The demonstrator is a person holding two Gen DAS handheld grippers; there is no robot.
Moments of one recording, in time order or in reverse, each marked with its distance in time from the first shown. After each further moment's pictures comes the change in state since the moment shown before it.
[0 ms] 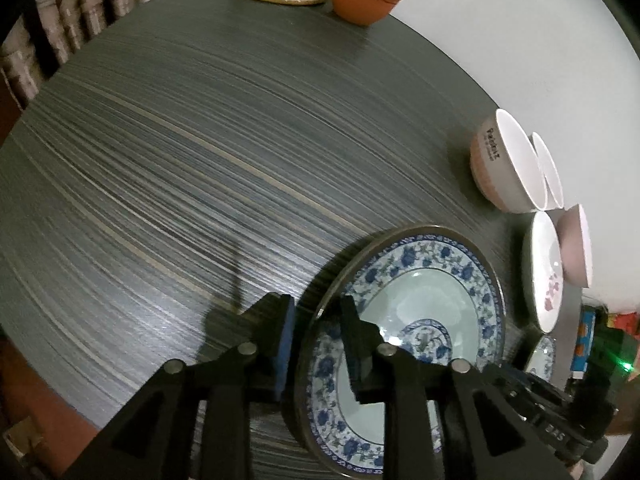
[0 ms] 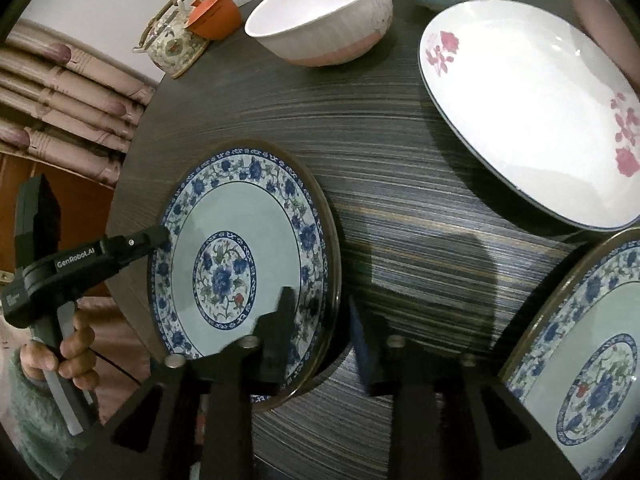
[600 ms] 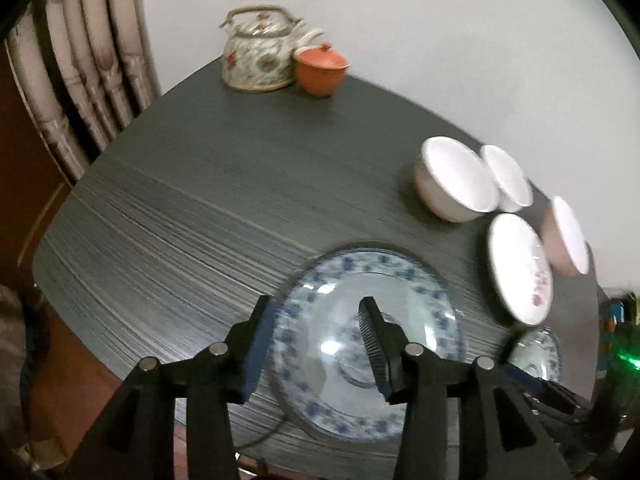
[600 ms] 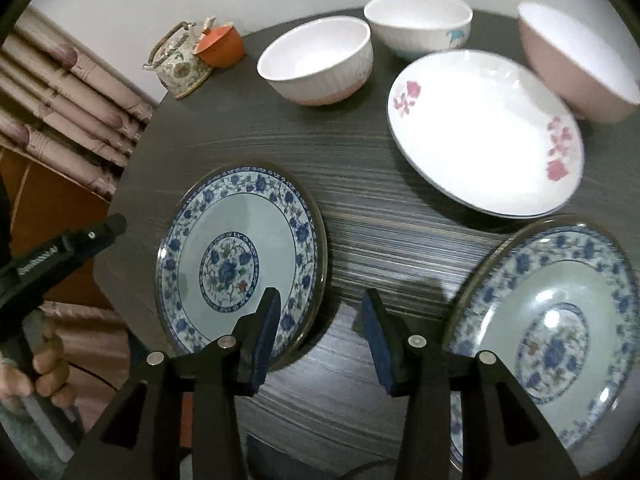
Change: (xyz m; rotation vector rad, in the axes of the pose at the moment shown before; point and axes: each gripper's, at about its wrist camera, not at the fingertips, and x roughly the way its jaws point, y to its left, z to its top) left arm -0.087 -0.071 -0.049 0.117 -0.239 0.106; right arm -0.051 0.012 -0.022 -0.027 -0.121 -0.102
